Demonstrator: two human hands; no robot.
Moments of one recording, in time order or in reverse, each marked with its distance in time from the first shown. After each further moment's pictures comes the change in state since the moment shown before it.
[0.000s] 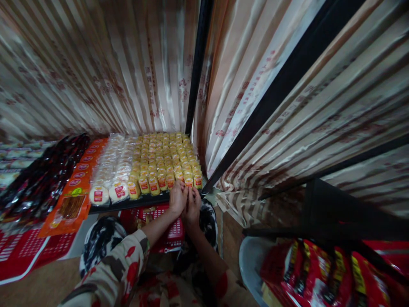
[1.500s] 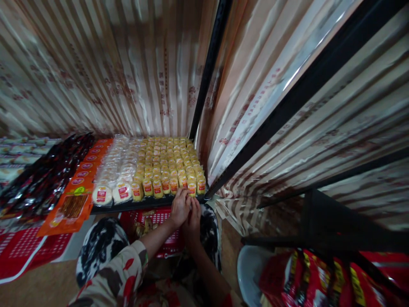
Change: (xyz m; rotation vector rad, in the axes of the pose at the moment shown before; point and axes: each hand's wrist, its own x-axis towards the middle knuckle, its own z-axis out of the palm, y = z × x) left_hand -0.020 -0.004 -0.011 -0.051 -0.058 0.225; right_hand -0.025 -0.010 -0.002 0.170 -0.001 0.109
